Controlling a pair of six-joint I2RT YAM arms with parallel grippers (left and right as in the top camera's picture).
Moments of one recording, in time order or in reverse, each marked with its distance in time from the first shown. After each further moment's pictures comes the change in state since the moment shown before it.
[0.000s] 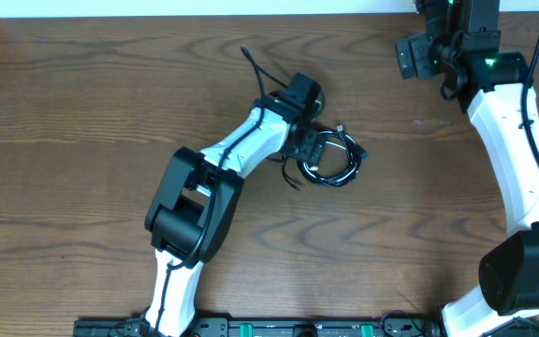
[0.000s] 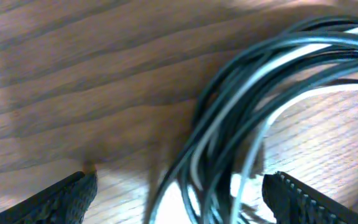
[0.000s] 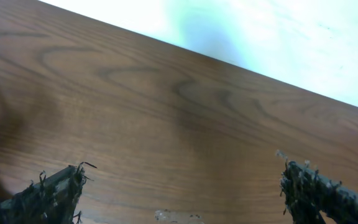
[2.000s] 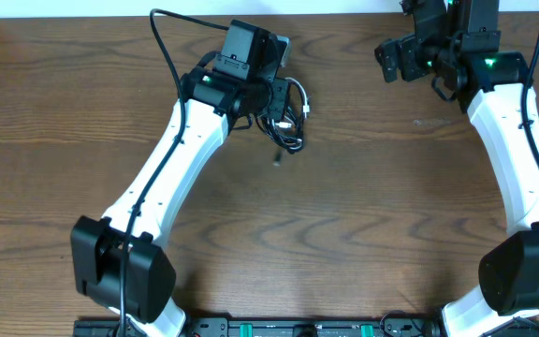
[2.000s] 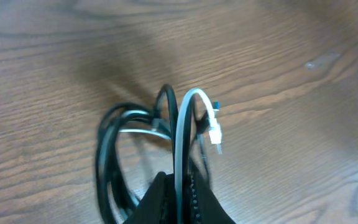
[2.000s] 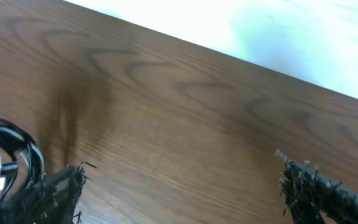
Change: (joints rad) left arm 0.154 -0.389 0.076 -0.106 0.117 0.029; right arm 0.000 0.000 0.000 -0.005 -0.307 0.048
